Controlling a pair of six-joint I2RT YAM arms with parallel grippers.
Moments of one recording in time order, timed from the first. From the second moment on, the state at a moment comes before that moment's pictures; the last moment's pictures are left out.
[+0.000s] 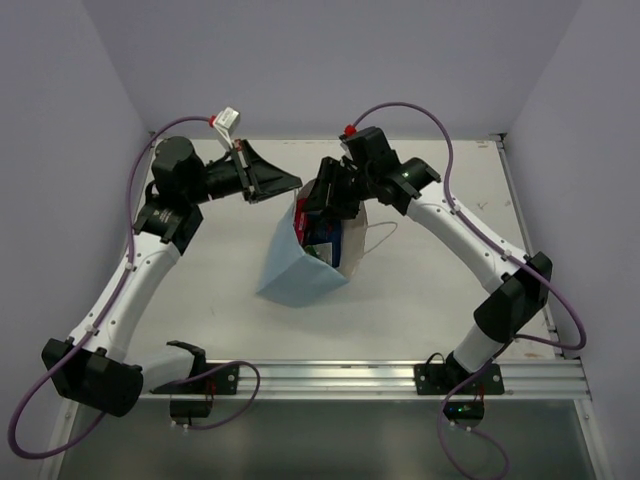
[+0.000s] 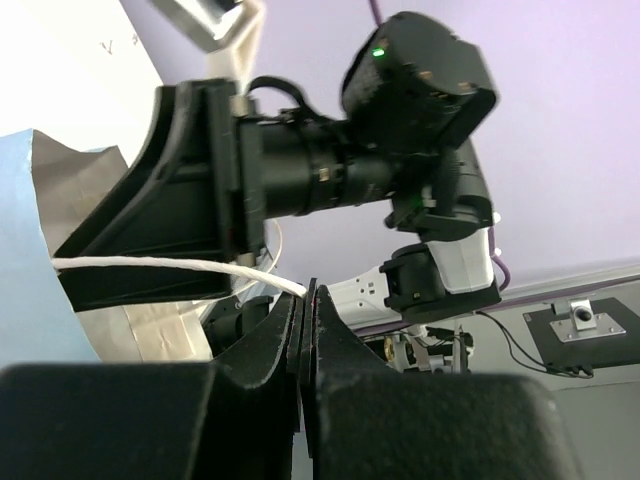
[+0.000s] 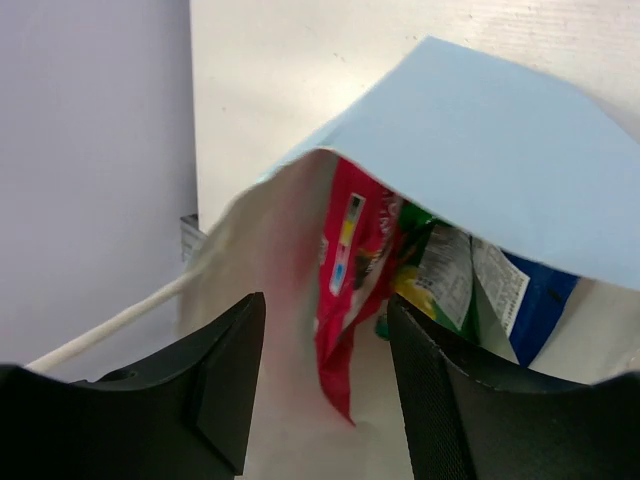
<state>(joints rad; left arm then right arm) -0.30 1.19 1.22 -0.06 0.88 -1.12 0.66 1.66 1.74 -0.80 -0.28 0.83</state>
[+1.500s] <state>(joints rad) -0.30 1.21 1.21 -0.05 0.89 -1.12 0.70 1.79 1.68 -0.63 -0.30 0.80</state>
